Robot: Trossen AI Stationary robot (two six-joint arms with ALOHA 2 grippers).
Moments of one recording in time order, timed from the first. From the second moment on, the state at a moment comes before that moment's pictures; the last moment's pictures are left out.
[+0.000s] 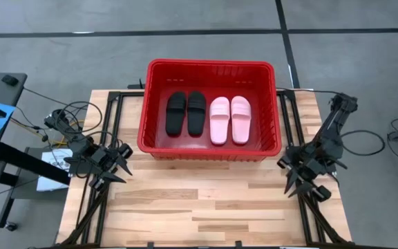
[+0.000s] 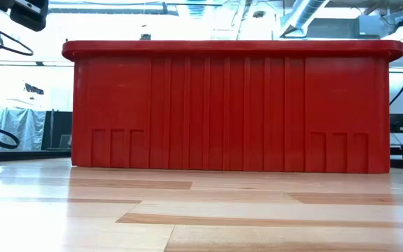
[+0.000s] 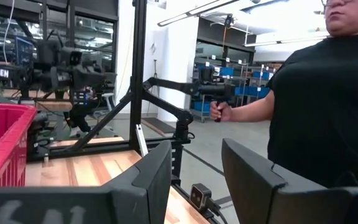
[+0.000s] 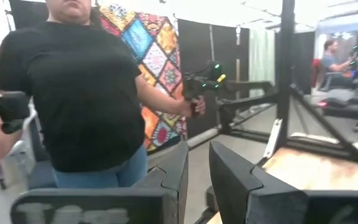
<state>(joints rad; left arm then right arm) -0.67 0.09 0.13 0.19 -0.11 -0.07 0.94 0.41 0.32 0.20 0.16 0.02</state>
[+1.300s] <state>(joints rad) -0.67 0.09 0.13 -0.11 -0.22 -0.49 1.14 0.33 0.01 0.09 0.50 0.67</state>
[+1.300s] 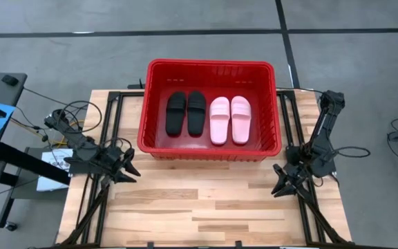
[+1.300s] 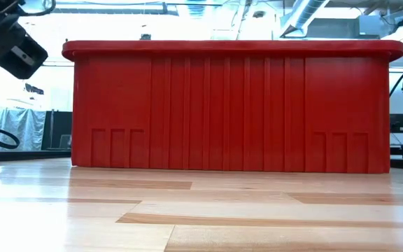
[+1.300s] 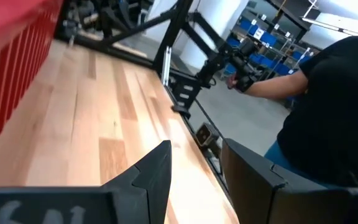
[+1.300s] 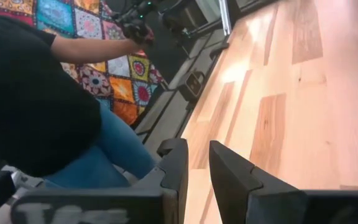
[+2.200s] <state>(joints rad) -0.67 0.09 0.13 -0.38 -0.22 -0.57 1.14 0.33 0.01 0.09 0.50 0.67</state>
